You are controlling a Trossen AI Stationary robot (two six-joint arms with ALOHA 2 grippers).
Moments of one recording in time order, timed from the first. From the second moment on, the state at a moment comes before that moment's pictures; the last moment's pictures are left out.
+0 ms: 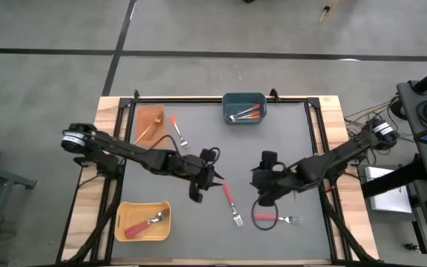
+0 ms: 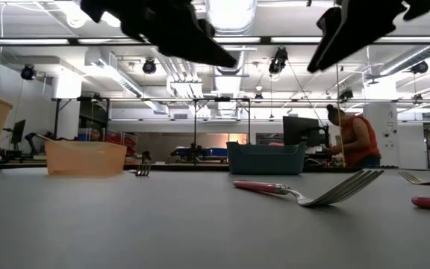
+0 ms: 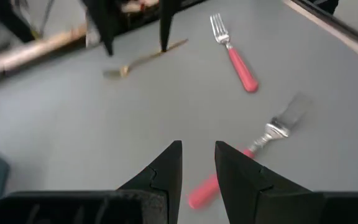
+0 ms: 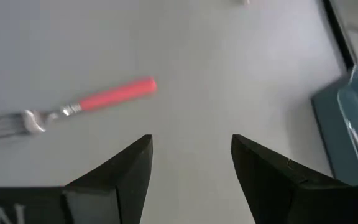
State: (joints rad) left arm -0.17 1.59 0.98 0.07 -0.05 0.27; right arm 0.43 1.40 1.05 -0.68 0.50 0.30
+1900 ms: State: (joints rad) left arm -0.10 2.18 1.38 -0.12 0.36 0.46; right arm 0.43 1.20 0.93 -0.51 0.47 0.30
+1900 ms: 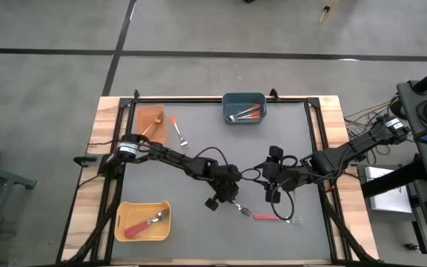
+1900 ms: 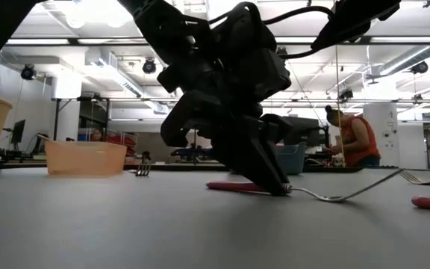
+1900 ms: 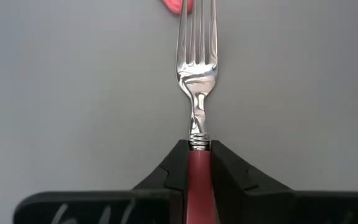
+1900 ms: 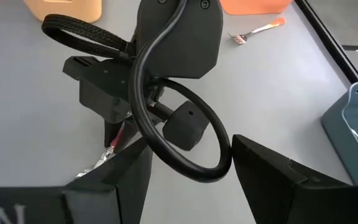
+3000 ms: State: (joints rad) left arm -0.39 1.30 0.97 -0.55 0.03 -0.42; right arm 0.14 1.20 0.92 -0.16 0.59 -0.07
